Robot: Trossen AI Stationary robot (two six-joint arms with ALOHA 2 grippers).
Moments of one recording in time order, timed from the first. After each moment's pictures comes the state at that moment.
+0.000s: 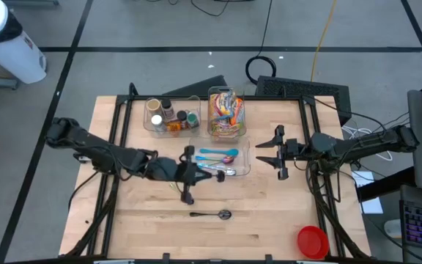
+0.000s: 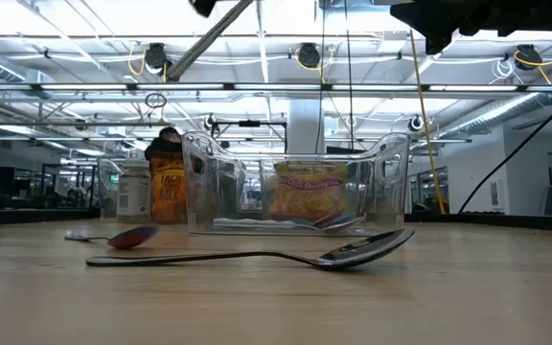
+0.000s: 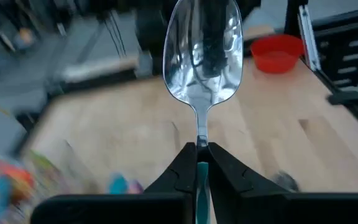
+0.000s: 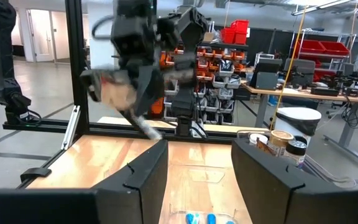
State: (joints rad) left arm -0.33 1.42 1.02 -0.01 -0.32 0.06; right arm 0.12 0.72 0.39 0.42 0.11 -0.07
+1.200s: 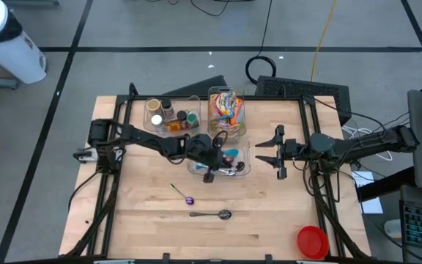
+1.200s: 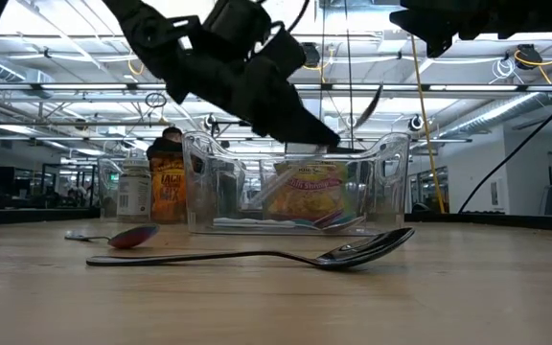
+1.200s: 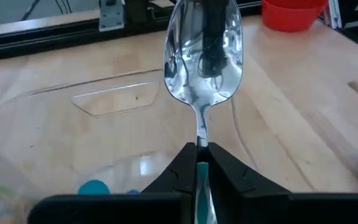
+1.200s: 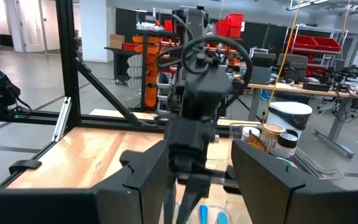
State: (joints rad) left arm 0.05 1.85 1.02 0.37 0.25 0.20; right arm 0.12 0.72 0.39 0.39 0.14 -0.08
